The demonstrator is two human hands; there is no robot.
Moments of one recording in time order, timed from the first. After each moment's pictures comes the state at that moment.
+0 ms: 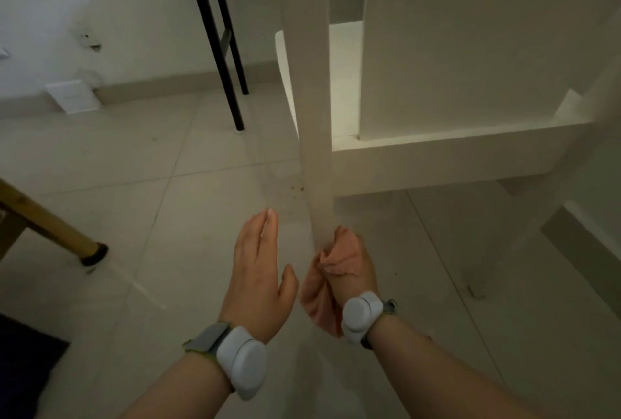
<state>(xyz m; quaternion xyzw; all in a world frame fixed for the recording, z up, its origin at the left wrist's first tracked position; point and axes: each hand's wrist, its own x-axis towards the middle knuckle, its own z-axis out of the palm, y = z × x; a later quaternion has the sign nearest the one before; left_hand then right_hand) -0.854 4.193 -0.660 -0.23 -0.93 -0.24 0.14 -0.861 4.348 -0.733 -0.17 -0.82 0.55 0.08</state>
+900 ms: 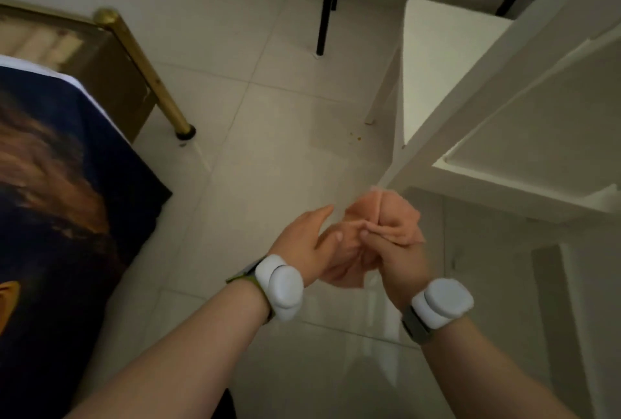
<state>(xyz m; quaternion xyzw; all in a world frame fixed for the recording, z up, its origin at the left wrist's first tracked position) -0.777 4.122 -0.491 -0.06 -0.89 -0.42 -0.17 -0.767 4.285 -0.494 -0.23 -0.69 0.68 -0.09</state>
